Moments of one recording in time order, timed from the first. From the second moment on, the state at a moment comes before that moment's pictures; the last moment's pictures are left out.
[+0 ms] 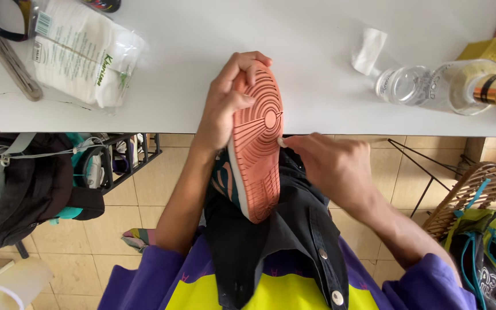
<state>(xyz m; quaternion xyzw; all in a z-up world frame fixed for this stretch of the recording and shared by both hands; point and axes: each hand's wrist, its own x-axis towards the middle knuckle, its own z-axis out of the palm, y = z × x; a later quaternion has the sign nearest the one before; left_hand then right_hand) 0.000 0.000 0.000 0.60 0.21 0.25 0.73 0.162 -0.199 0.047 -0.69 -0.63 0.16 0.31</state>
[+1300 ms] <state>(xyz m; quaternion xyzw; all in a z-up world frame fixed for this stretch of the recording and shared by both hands) 0.000 0.001 0.016 0.63 0.20 0.27 0.70 0.130 -0.209 0.053 -0.74 -0.64 0.03 0.21</state>
